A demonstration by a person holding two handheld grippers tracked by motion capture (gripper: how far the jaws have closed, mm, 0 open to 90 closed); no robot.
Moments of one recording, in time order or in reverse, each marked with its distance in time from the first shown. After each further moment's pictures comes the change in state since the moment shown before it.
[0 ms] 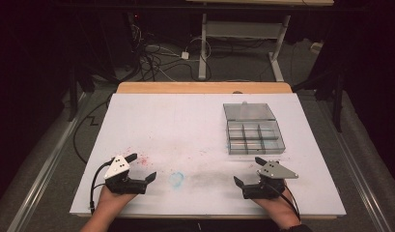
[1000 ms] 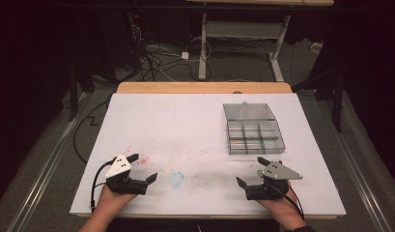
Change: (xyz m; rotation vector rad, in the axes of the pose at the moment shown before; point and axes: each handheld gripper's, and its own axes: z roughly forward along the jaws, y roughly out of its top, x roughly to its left) left arm 0.000 0.001 0.002 0.023 -0.026 0.015; right arm -0.003 0.003 -0.011 0.002 -0.004 -0.021
